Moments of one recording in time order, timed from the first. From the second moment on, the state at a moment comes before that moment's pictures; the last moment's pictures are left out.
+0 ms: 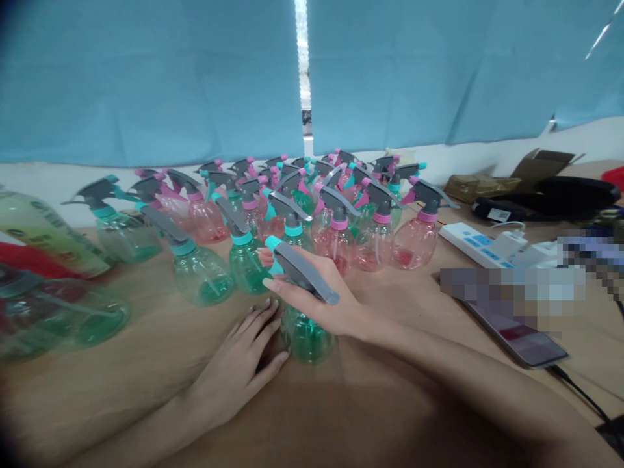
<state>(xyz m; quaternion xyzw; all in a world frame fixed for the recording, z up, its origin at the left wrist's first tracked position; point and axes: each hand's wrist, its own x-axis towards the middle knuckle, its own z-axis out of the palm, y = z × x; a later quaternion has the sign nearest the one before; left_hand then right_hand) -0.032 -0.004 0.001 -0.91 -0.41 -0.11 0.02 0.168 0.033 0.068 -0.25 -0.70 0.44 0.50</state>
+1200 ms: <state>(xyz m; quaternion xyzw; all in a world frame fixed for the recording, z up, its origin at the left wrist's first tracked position) -0.031 -0.005 0.004 -0.90 -0.41 -0.11 0.00 0.169 0.030 0.071 -0.30 -0.73 0.39 0.48</state>
